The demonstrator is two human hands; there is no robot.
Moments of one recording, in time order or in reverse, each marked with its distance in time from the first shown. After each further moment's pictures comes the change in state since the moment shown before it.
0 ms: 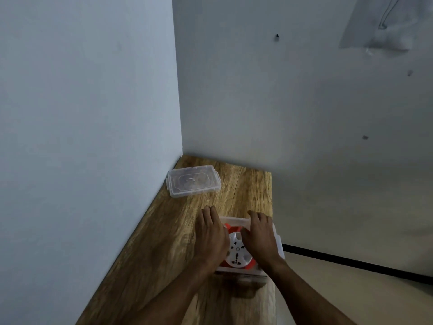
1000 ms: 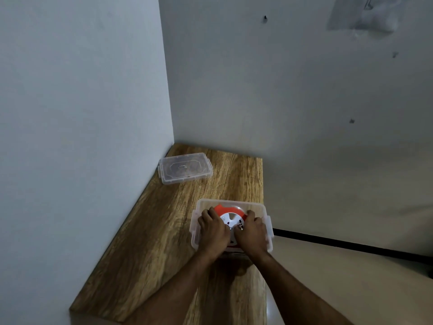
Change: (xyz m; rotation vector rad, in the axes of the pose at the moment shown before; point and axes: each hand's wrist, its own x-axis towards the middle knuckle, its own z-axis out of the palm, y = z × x) left_hand -0.025 0.016 0.035 -0.209 -0.247 -0.144; right_hand -0.037 0.011 0.024 0.162 -0.111 0.342
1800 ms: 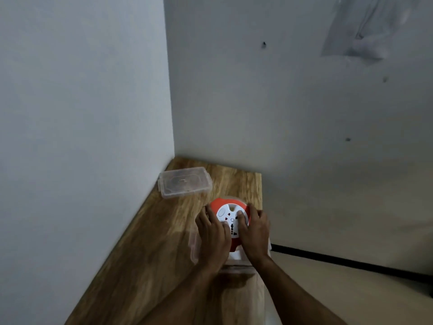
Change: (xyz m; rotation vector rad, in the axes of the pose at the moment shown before) left_hand 0.007 0.020 -0.017 -0.040 0.345 0.104; right_hand 0.020 -0.032 -0.031 0.211 0.286 -0.155
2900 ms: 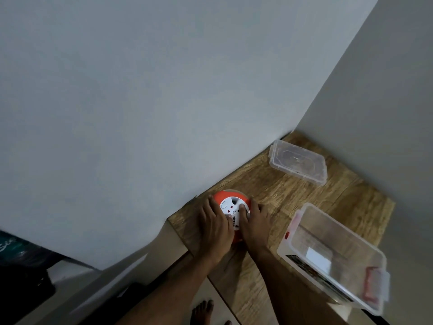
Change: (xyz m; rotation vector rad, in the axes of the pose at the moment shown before) left_hand -0.082 -0.204 -0.063 0.216 0.115 -0.671; right_hand -0.124 -0.078 0.192 -0.111 -0.589 -0.320
